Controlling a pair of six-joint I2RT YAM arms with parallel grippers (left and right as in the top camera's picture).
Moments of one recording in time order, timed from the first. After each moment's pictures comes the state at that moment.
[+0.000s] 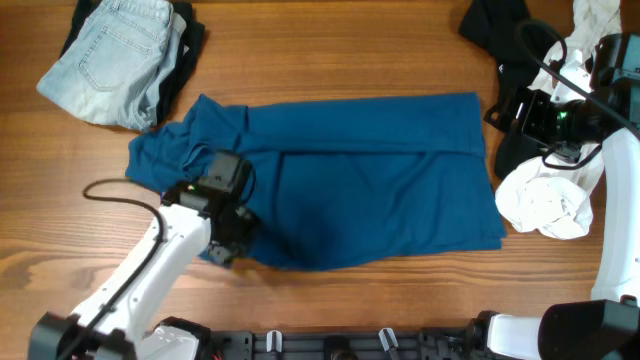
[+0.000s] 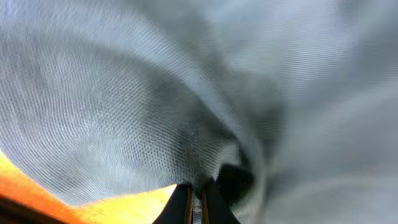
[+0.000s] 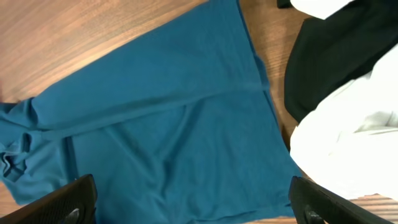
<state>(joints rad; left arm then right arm) -0.33 1.35 0.79 -0.95 0.07 -1.15 -0.26 1.53 1.55 -1.25 -0.32 0.12</state>
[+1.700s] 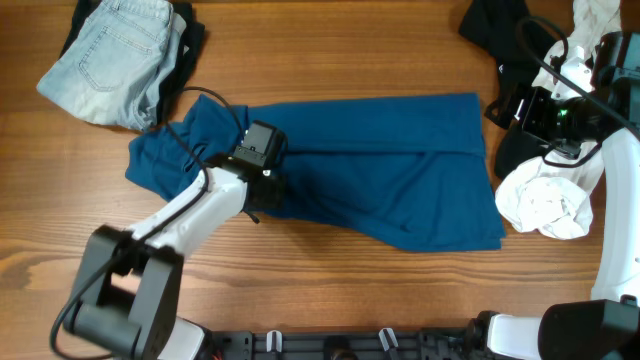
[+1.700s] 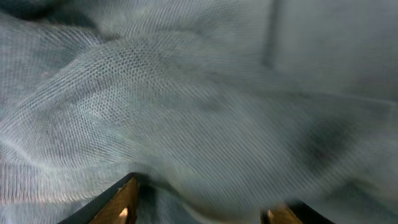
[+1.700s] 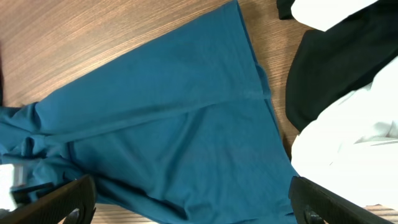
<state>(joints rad) -0.41 1.67 0.91 -0.59 -0.12 -0.28 -0.26 1.53 1.55 -1.22 -0.32 0.12</state>
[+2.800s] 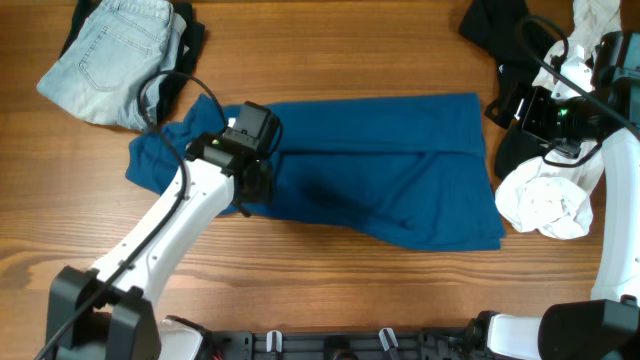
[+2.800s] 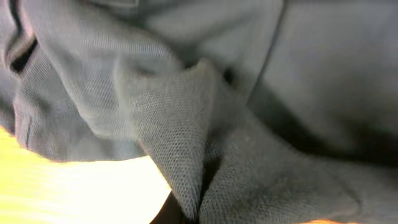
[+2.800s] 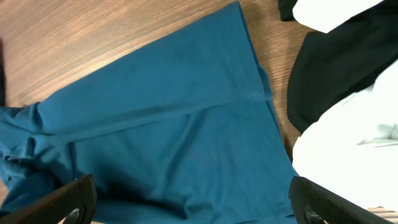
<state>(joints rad) -0.41 1.53 1.10 -0.95 -0.16 -0.39 -0.26 1.53 1.55 -1.22 -0.33 0.12</state>
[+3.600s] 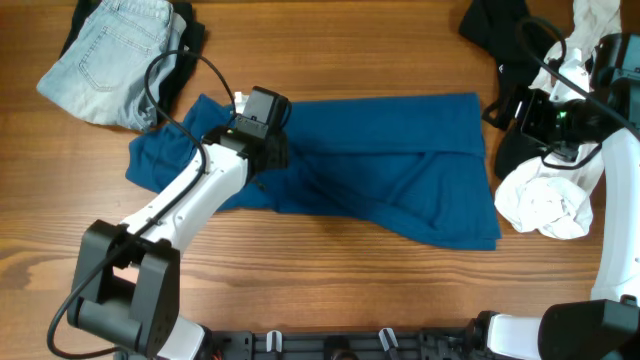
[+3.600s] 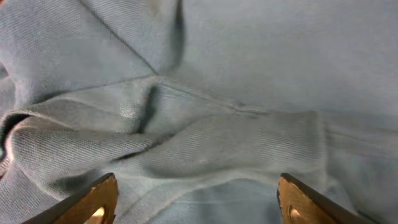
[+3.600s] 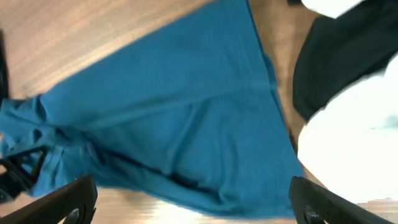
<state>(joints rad) -0.40 1.69 1.11 -0.60 -0.27 -0.41 -0.26 1.53 1.55 -1.27 -0.34 0.12</state>
